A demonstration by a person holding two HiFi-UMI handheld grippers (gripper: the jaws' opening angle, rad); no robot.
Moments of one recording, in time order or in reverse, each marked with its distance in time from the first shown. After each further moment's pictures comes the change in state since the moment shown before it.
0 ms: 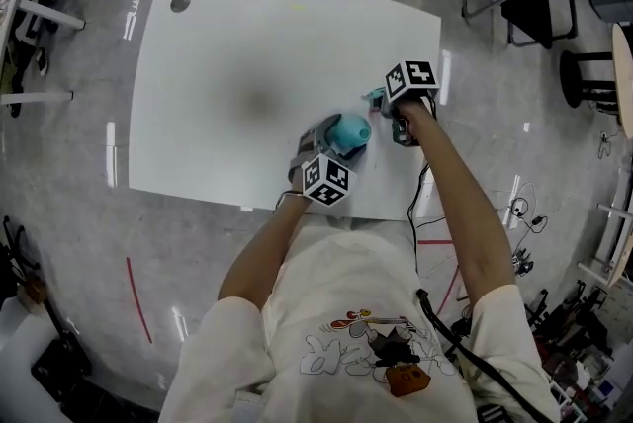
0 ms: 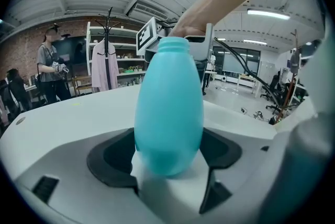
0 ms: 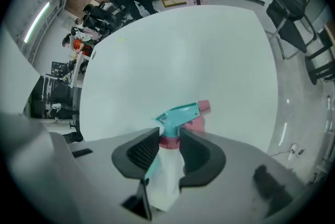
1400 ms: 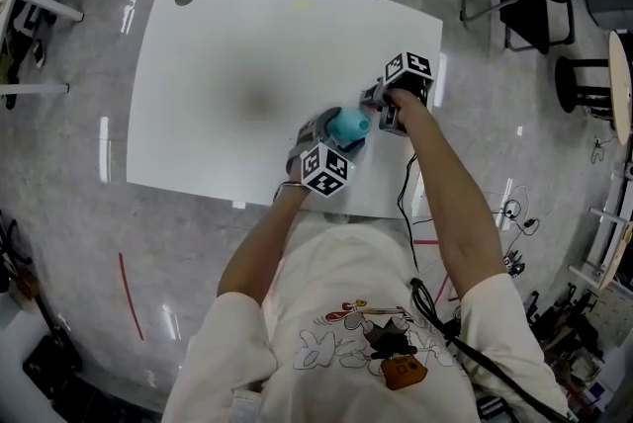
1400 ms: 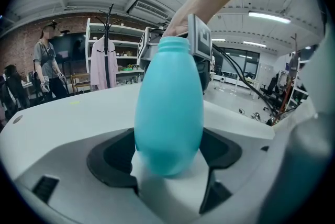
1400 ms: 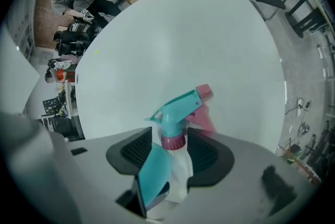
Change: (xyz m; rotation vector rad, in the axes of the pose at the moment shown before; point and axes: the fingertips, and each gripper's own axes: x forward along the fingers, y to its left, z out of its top) left arm -0.002 0.011 -0.002 -0.015 0.014 -0.029; right arm 0.020 0.011 -0.005 0.347 0.077 0.044
